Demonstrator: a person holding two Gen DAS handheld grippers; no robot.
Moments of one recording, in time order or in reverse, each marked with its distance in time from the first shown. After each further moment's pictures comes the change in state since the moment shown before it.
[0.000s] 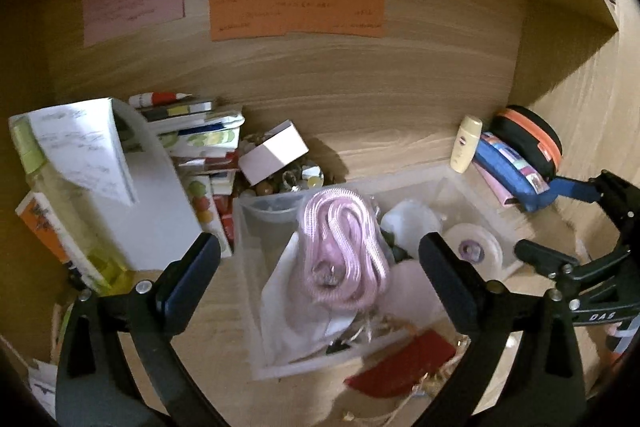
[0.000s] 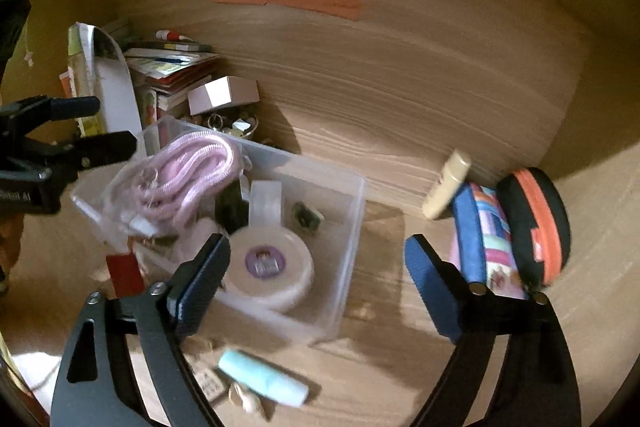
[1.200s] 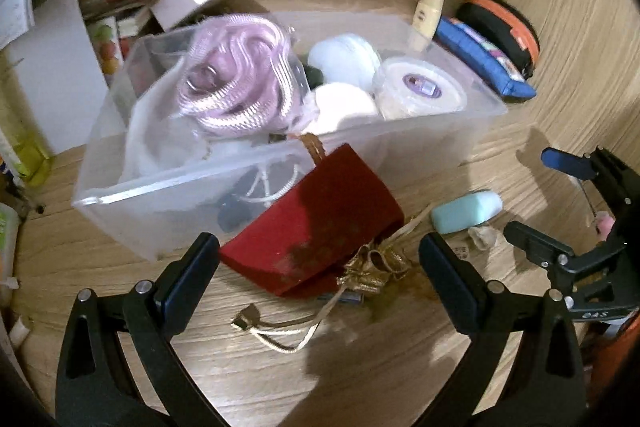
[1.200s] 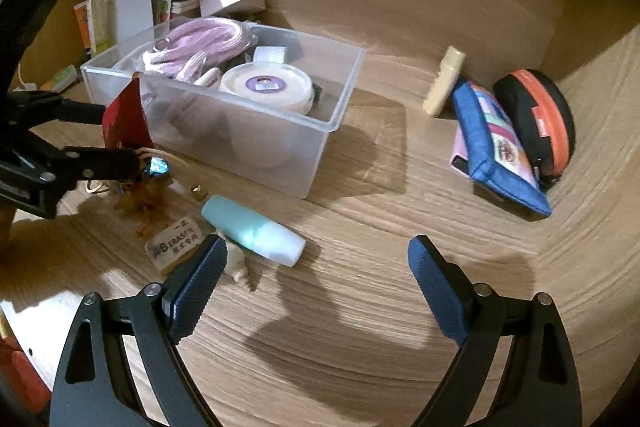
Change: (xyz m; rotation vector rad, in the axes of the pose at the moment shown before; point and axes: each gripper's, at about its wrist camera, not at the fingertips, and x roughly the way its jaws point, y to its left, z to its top) left arm 0.043 -0.053 -0.088 -0.009 0.314 -0.127; right arm 0.004 0.000 -0.092 -0.004 0.150 0.042
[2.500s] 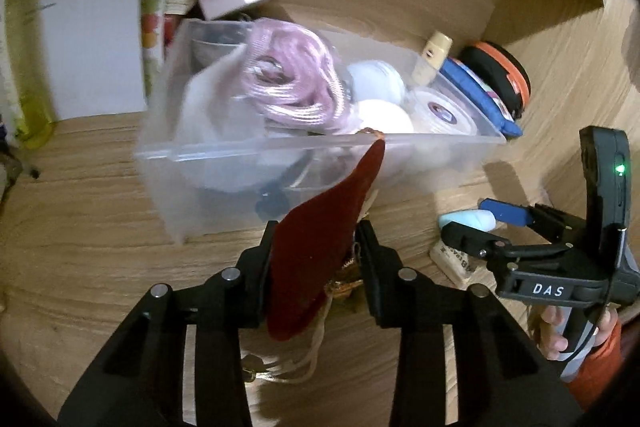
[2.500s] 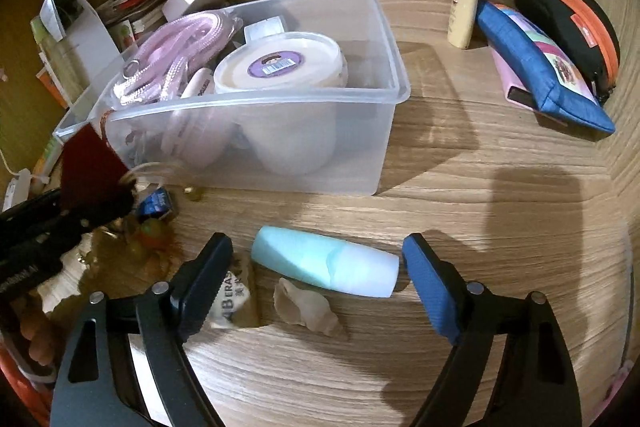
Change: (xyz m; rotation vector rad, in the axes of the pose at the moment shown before) left arm -0.023 0.042 -0.025 -0.127 -0.107 -0.104; right arm 0.036 0.020 0.005 0.312 0.097 0.114
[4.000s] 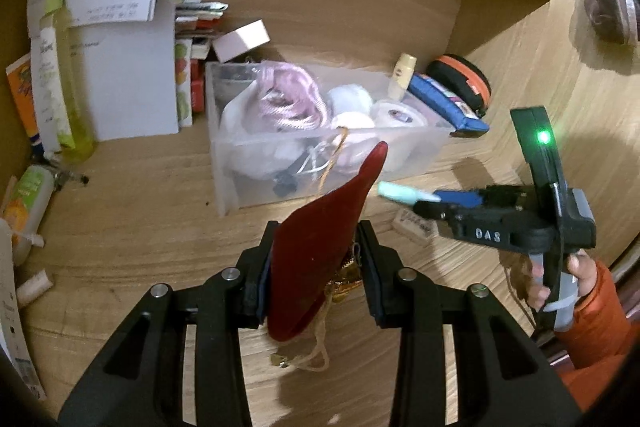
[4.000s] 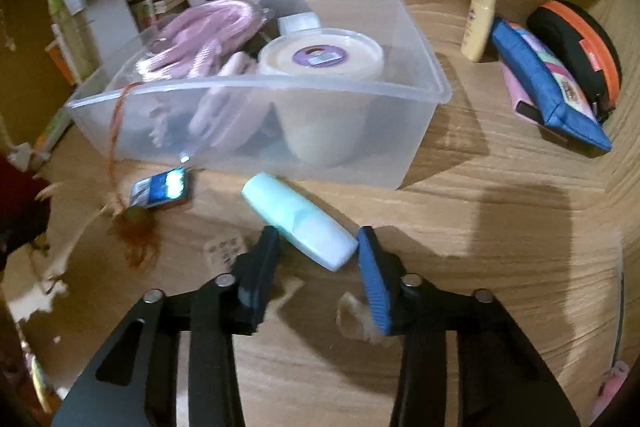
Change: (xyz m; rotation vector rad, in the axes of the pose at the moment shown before) left arm -0.072 -0.007 -0.030 0.101 -0.112 -0.028; right arm -0.002 0.010 -0.004 -0.081 0.014 0.002
